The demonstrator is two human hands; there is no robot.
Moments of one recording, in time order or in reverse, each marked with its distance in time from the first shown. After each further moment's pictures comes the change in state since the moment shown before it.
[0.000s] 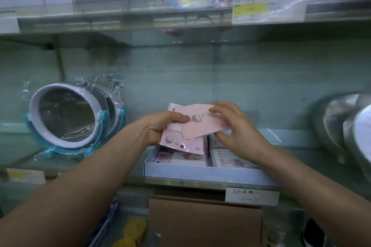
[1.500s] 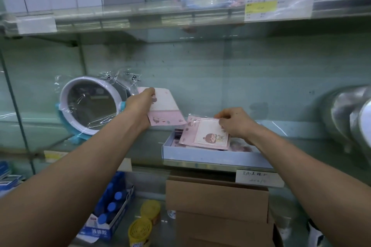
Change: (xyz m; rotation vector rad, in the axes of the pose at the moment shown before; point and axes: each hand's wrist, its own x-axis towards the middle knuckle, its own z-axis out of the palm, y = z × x) left_hand -0.039 0.009 -0.042 -0.305 0.593 0.314; right_hand 0.022 -0.026 0.021 0.208 -0.172 0.665
